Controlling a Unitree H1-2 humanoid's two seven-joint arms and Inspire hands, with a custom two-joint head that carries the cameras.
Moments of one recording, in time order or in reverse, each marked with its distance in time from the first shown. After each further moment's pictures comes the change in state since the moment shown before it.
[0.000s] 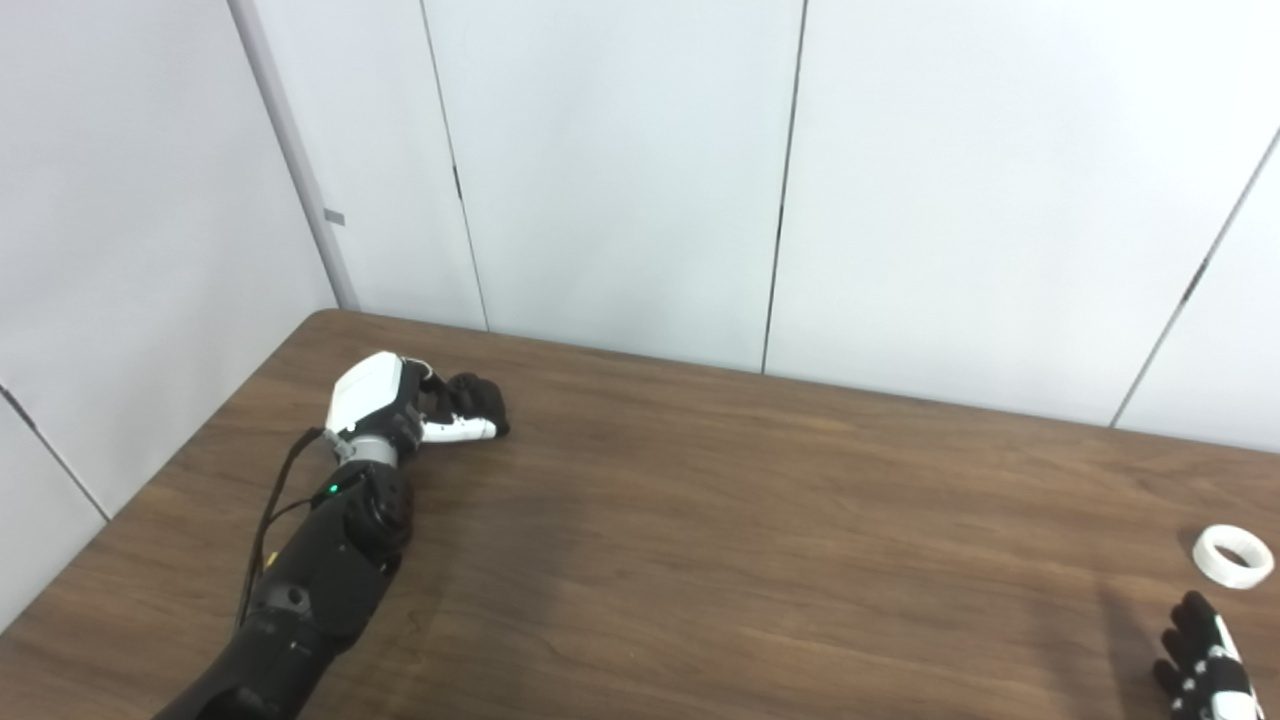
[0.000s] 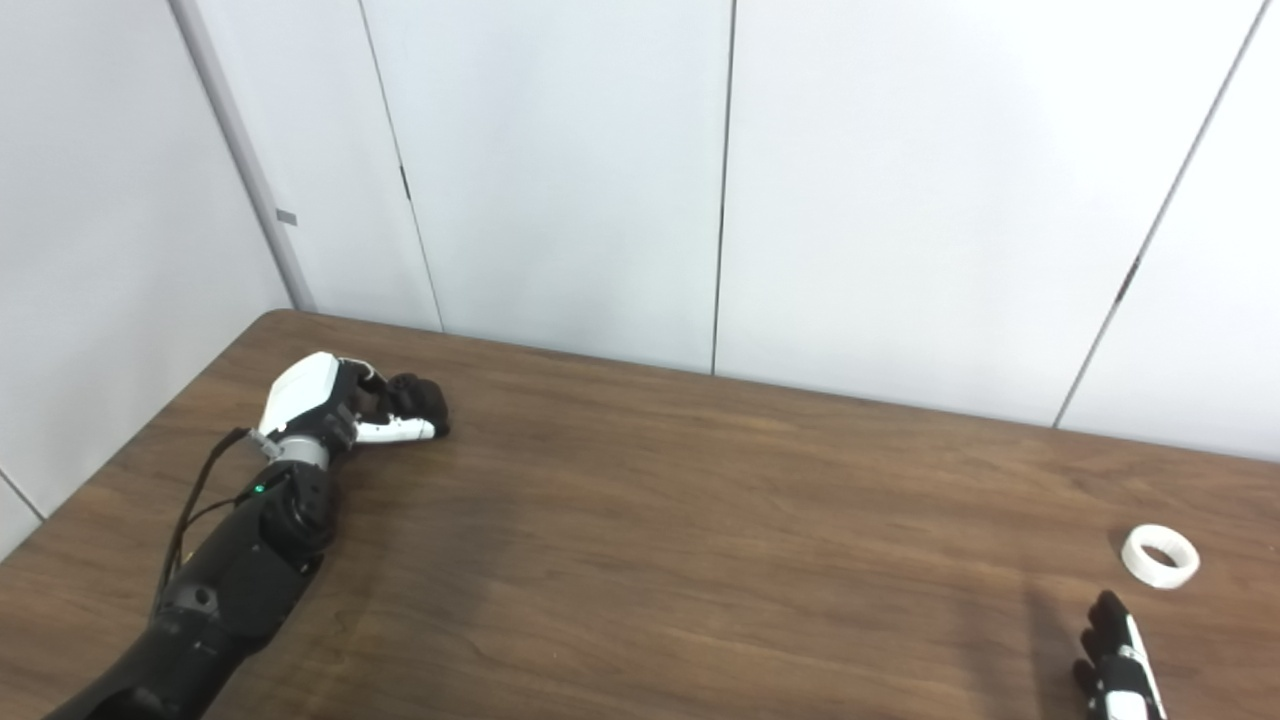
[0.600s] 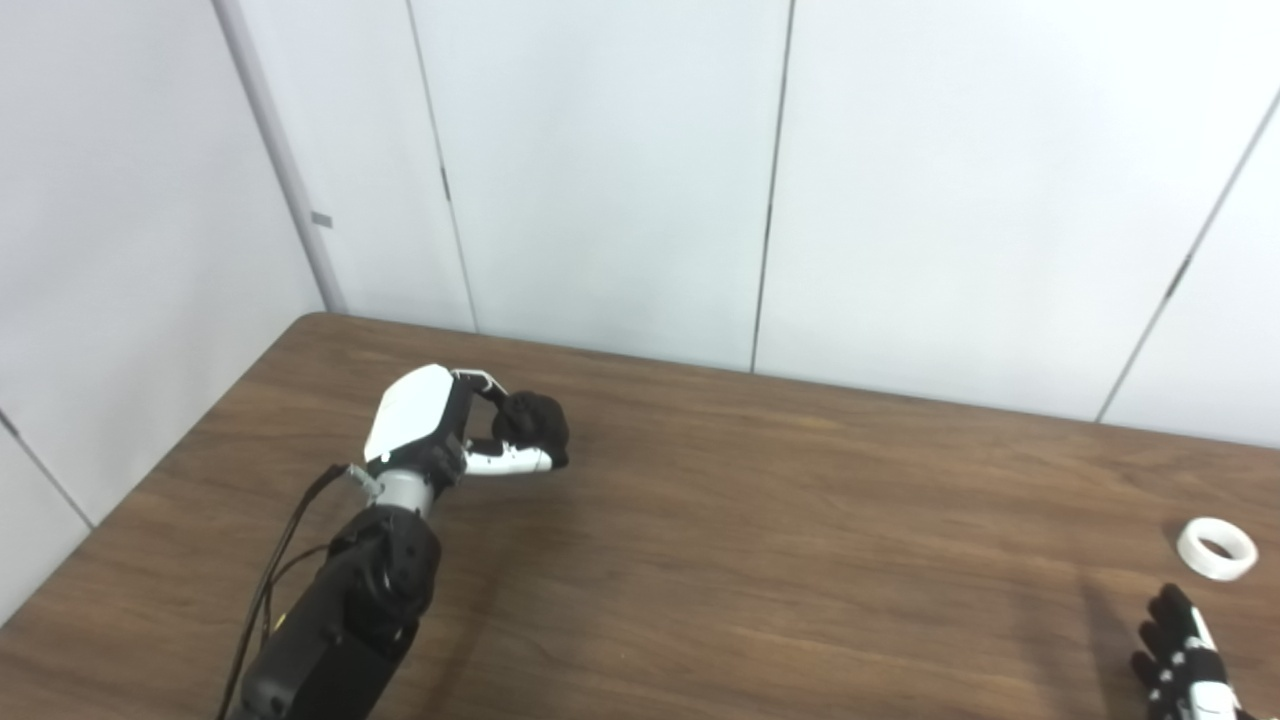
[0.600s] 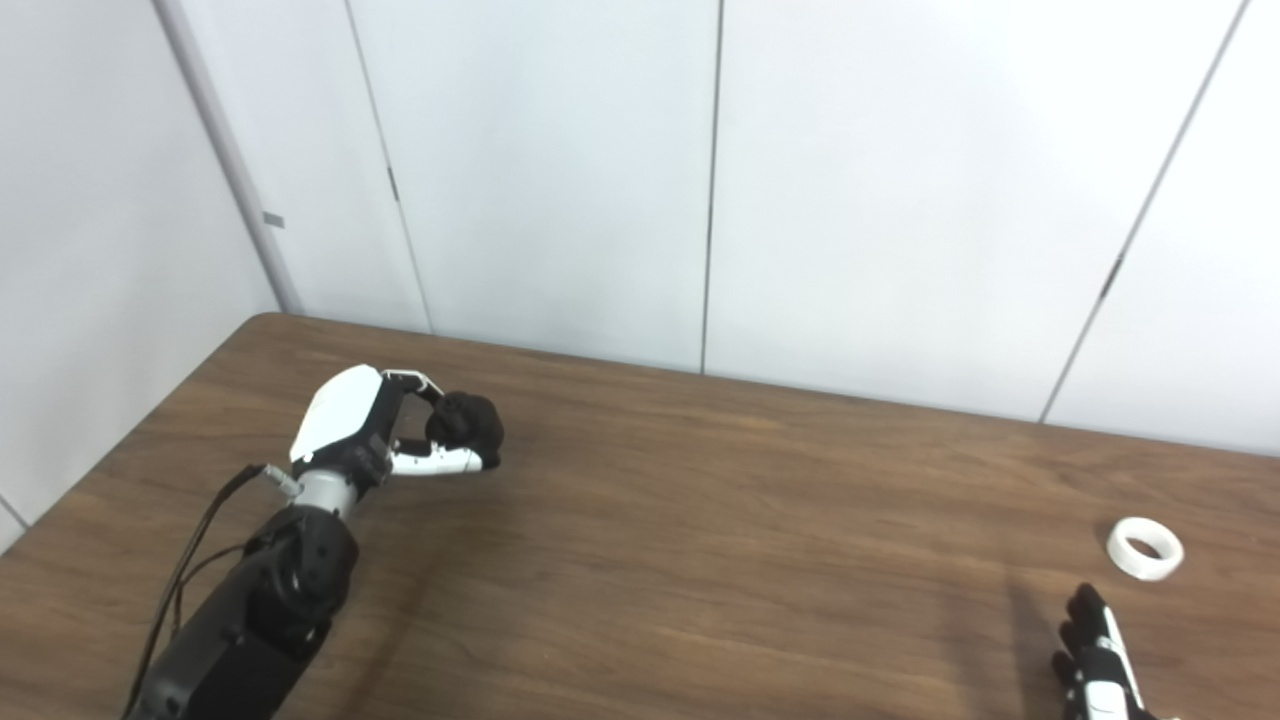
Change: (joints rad) left arm 0.190 -0.056 -0.064 -0.515 0.106 0.072 -0.127; right arm 0.001 0.004 0.010 0.002 0.009 0.000 0.001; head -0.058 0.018
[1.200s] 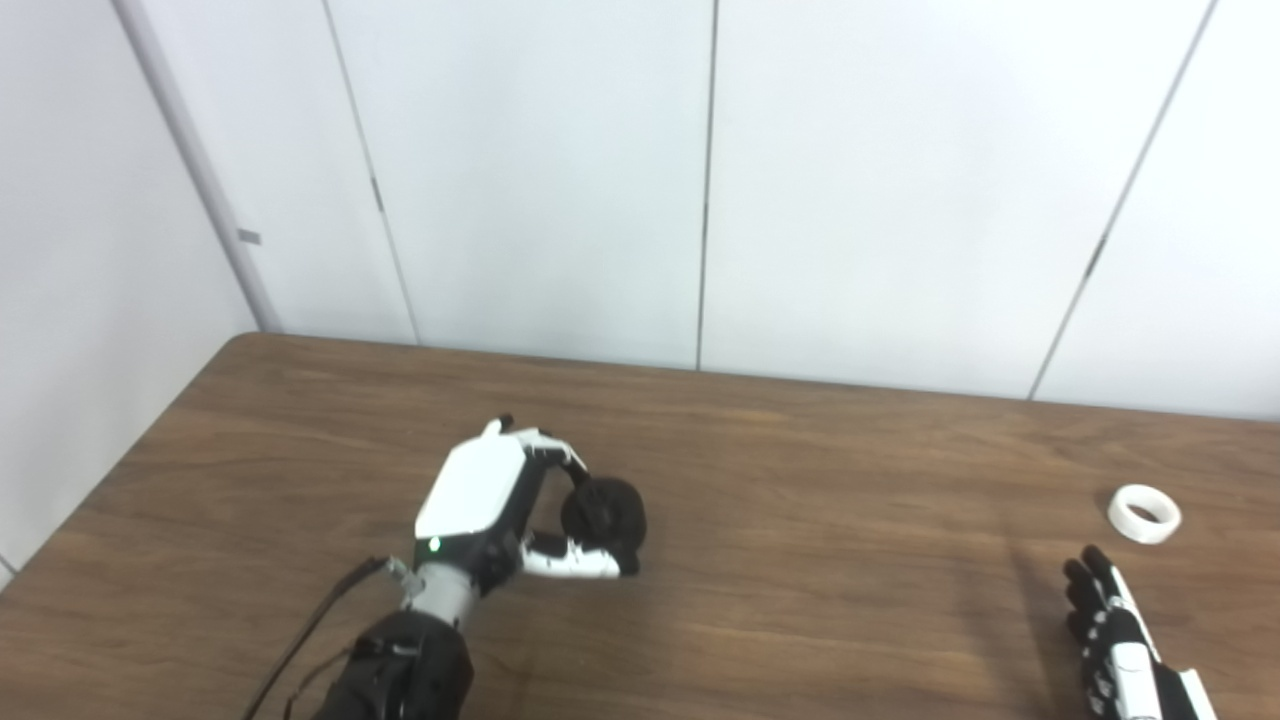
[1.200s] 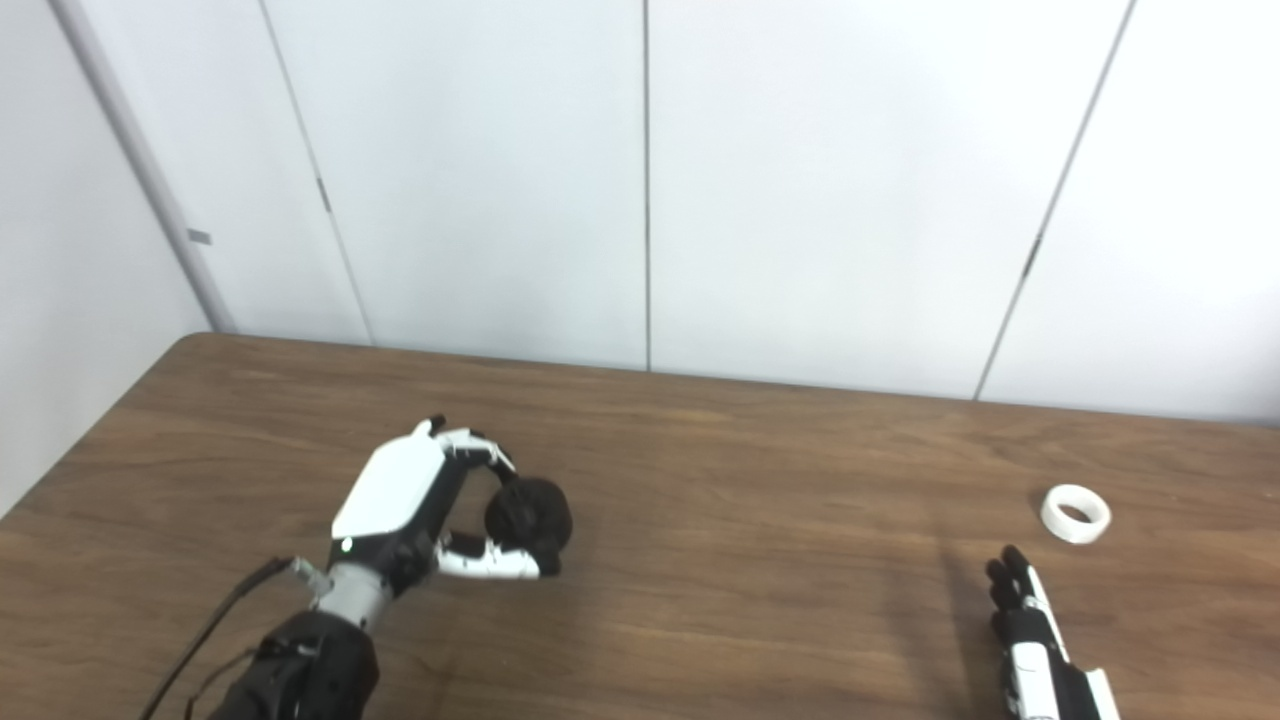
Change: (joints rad) left arm 0.137 -0.102 -0.147 -0.214 0.168 -0.091 -0.092; right arm -0.016 0.015 0.018 0.054 -0.036 -0.070 -0.019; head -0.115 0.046
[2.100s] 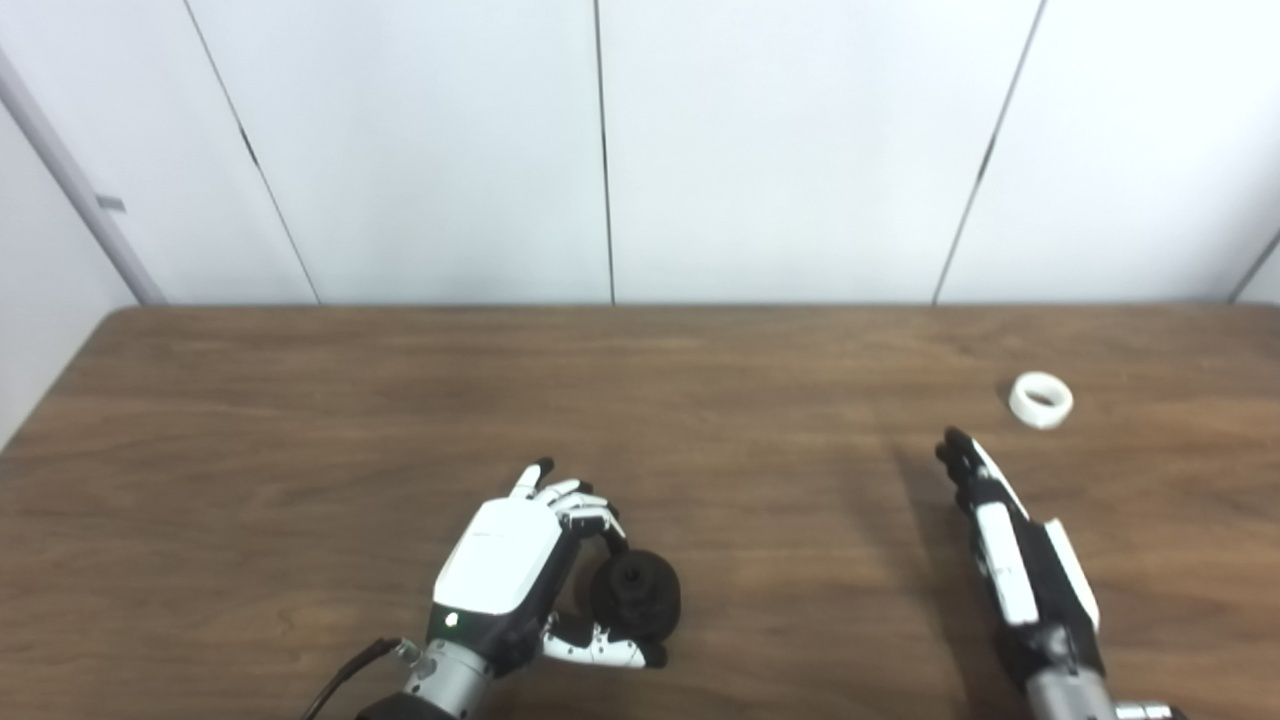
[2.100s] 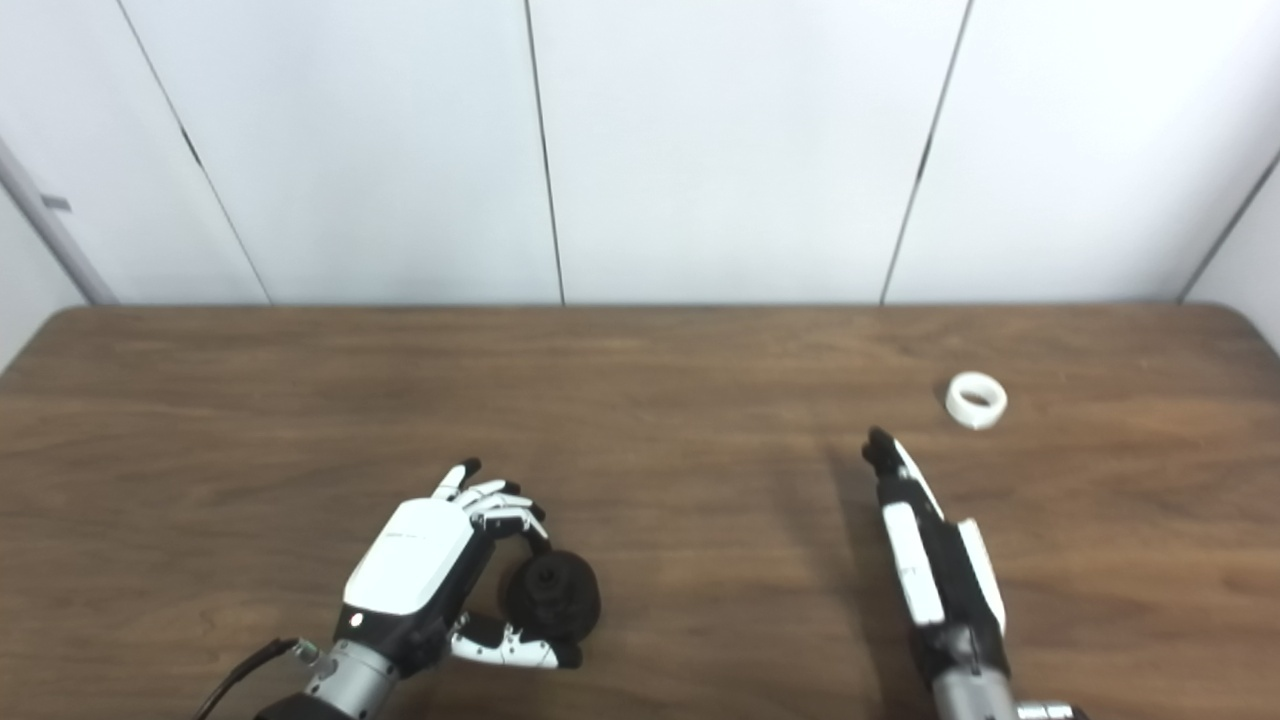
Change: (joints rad) left arm 0.170 -0.095 -0.095 -0.057 0.186 -0.218 -0.044; right arm -0.019 0.036 0.034 -0.095 -0.102 0.147 -0.031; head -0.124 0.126
